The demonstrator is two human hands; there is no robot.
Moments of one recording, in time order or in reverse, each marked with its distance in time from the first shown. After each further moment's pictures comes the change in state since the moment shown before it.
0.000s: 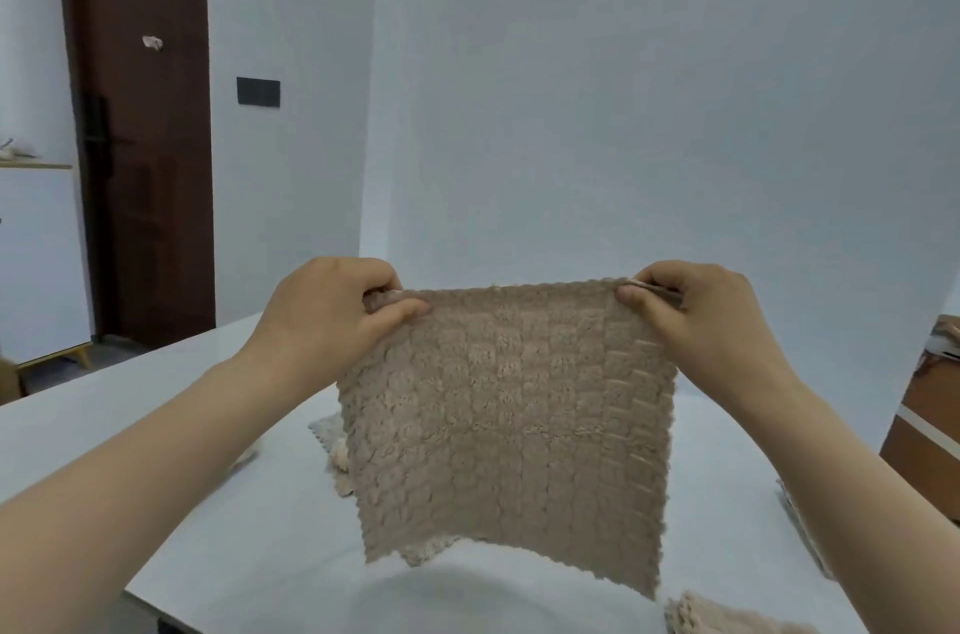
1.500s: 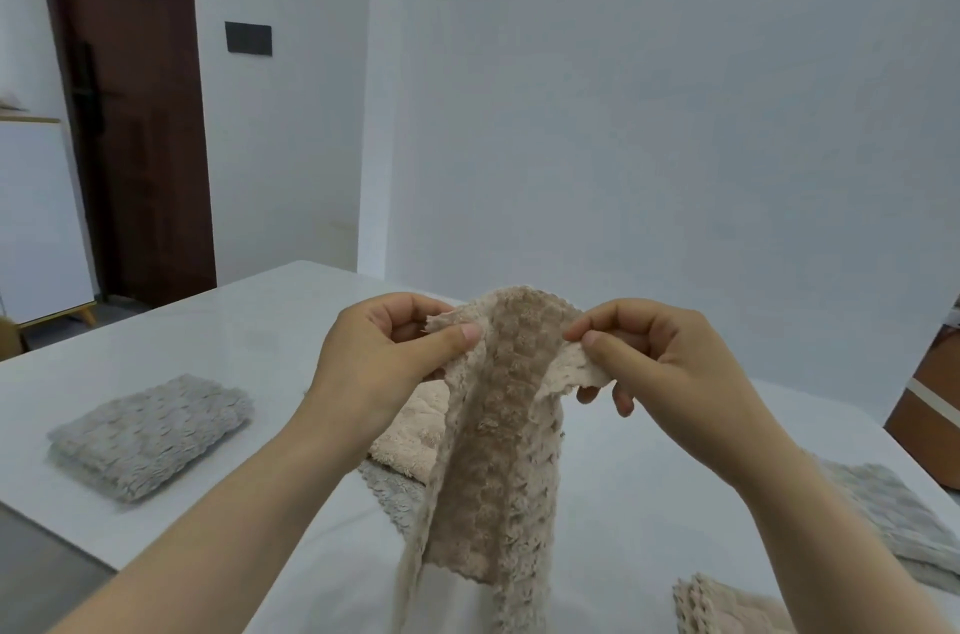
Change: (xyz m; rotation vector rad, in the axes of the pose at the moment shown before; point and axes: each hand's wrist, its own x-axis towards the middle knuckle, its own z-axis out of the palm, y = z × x) left_hand -0.037 0.039 0.049 -1.030 -0.070 -0.596; right_hand -0.044 -0.026 0.026 0.552 -0.368 0.240
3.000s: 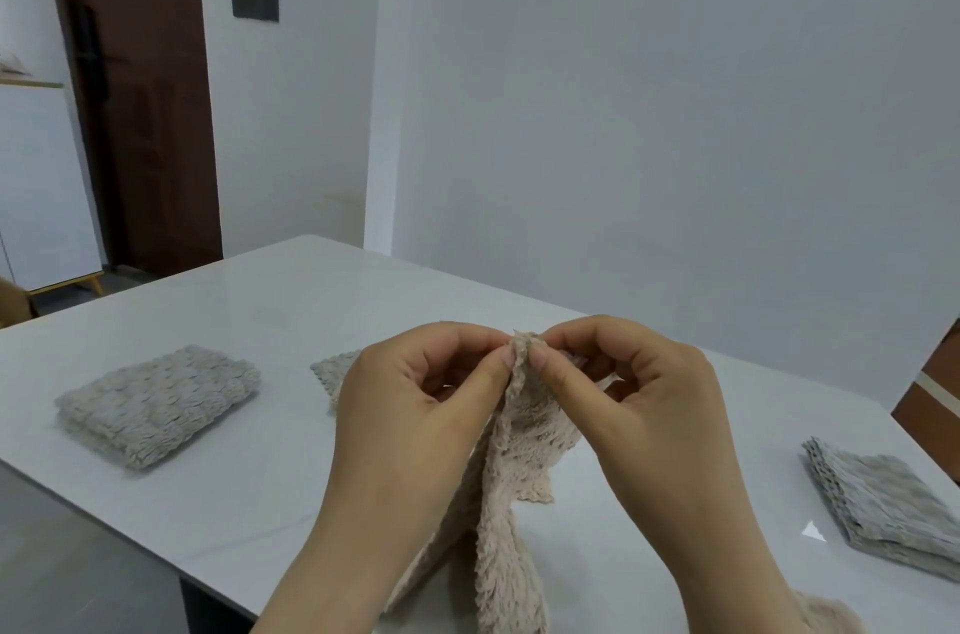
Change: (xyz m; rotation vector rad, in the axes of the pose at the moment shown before) left_hand -0.051 -0.005 0.017 0.092 0.091 0.215; right_hand -0.024 0.002 0.052 0.007 0.225 -0.188
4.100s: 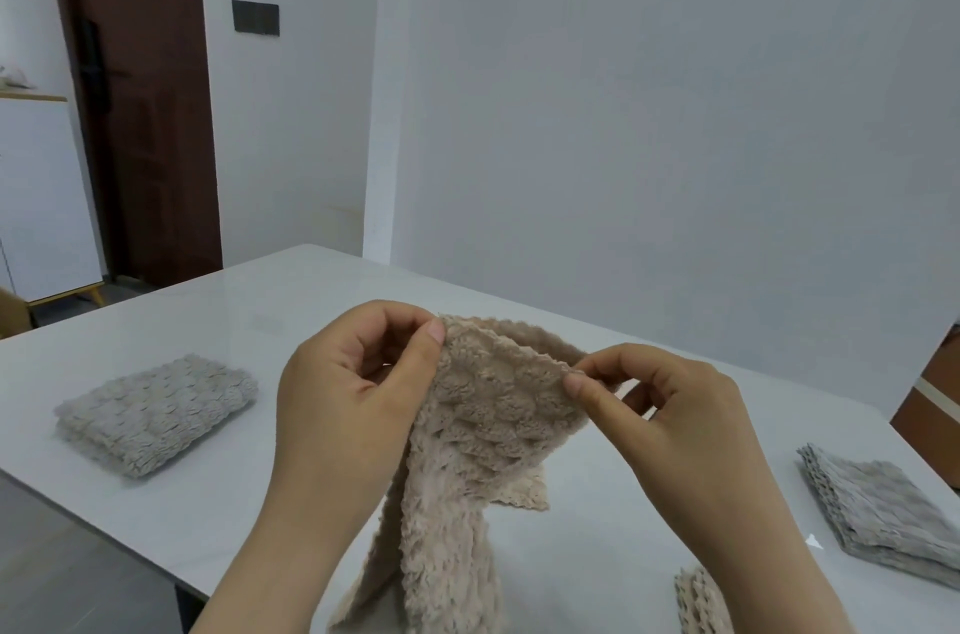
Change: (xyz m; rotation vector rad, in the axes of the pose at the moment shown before) left_hand 0.010 -0.007 -0.020 0.109 0.153 0.088; right_hand -0.003 0.018 -0.027 -0.237 -0.010 0.081
